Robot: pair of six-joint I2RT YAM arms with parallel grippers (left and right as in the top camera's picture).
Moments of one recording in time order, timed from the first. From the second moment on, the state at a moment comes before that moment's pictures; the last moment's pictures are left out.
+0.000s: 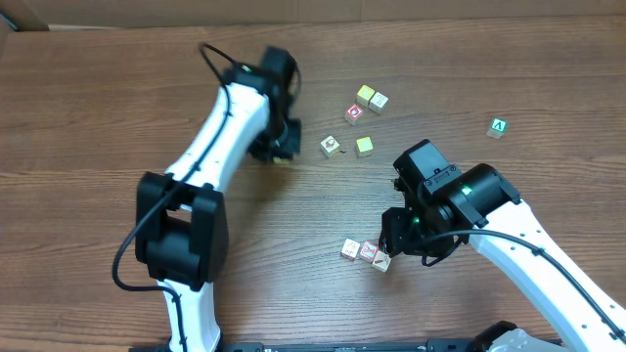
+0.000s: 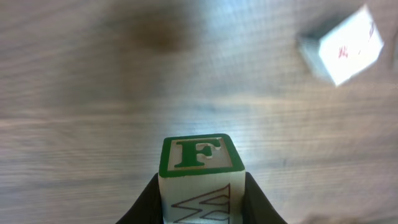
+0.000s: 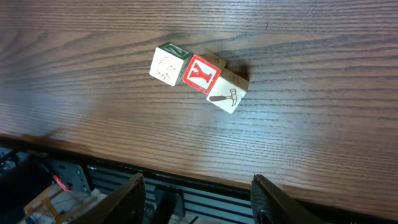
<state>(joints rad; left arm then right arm) -0.33 2.06 1.70 -1.18 0.06 -0.26 0.54 1.35 1.14 -1.27 -0.28 0.54</state>
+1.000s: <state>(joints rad) -0.65 1.66 0.88 -0.61 0.21 -0.29 0.54 1.28 1.15 -1.29 -0.28 0.54</state>
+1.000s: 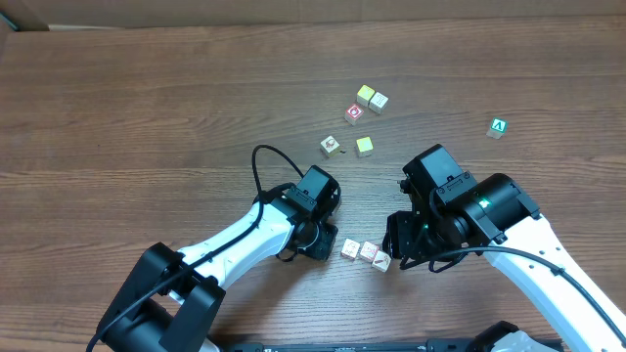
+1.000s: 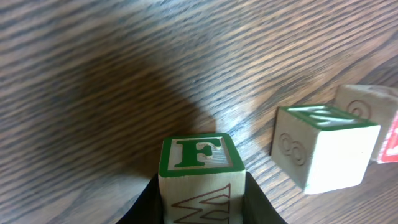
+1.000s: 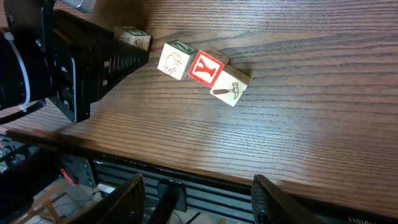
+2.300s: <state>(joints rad) -0.71 1.66 0.88 -0.58 0.25 -0.29 0.54 1.28 1.15 -1.30 -0.28 0.54</state>
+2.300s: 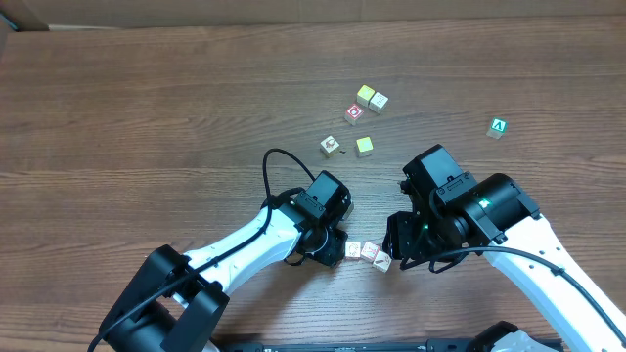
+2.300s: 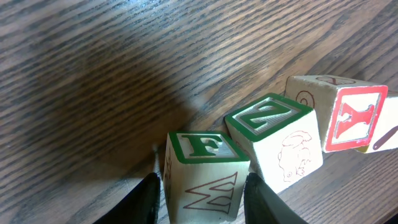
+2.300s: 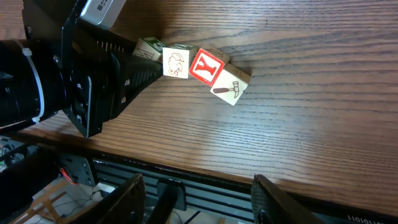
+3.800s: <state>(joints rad) -0.47 2.22 1.75 -0.84 0.08 -0.61 0.54 1.28 1.15 -1.28 -0.28 0.54</state>
